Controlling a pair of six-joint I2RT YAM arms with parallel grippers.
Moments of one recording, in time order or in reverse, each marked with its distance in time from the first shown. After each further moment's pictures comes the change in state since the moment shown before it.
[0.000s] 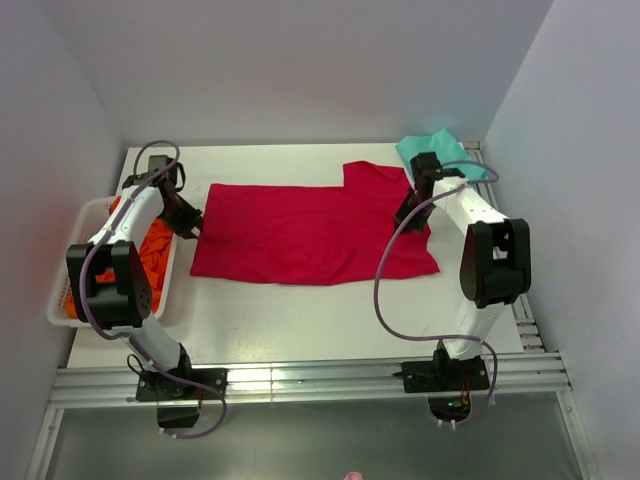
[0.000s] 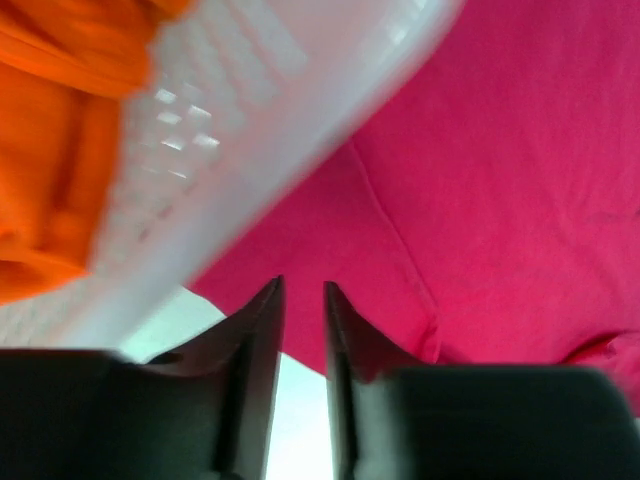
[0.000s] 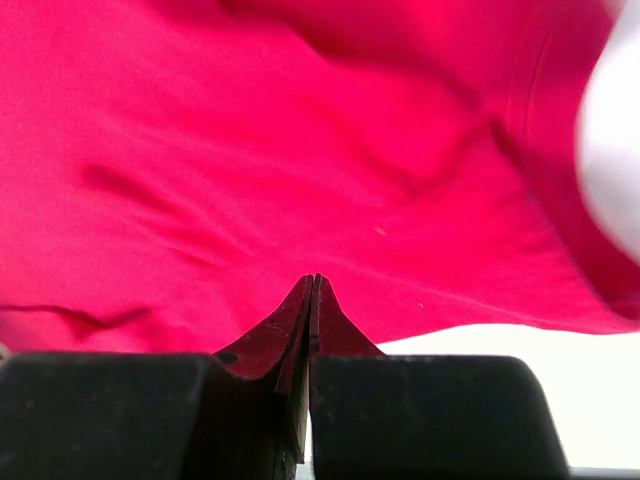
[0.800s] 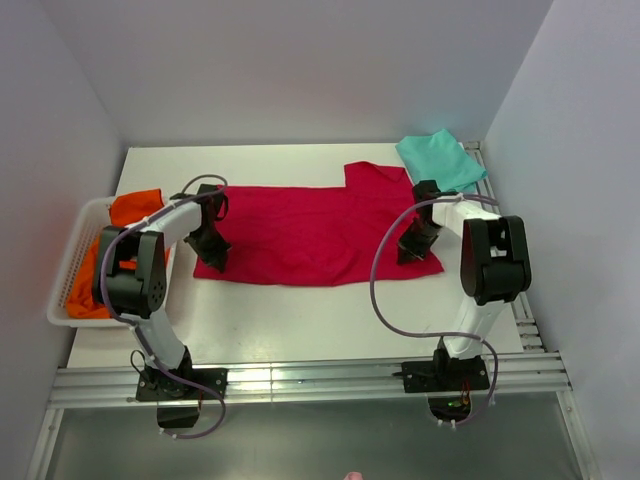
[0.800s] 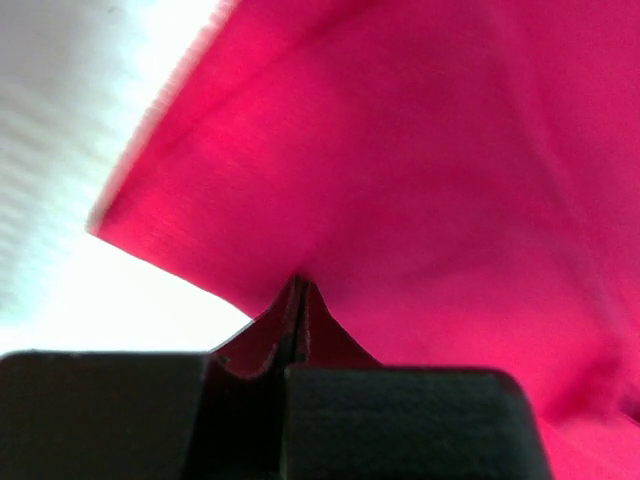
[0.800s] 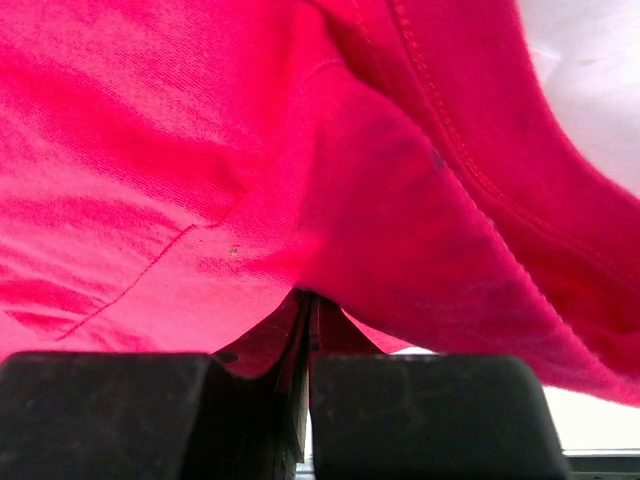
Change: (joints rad) left arm -0.235 0.092 -0.158 0.010 -0.100 -0.033; right arm -0.034 0.027 -0.304 0.103 -0.016 0.098
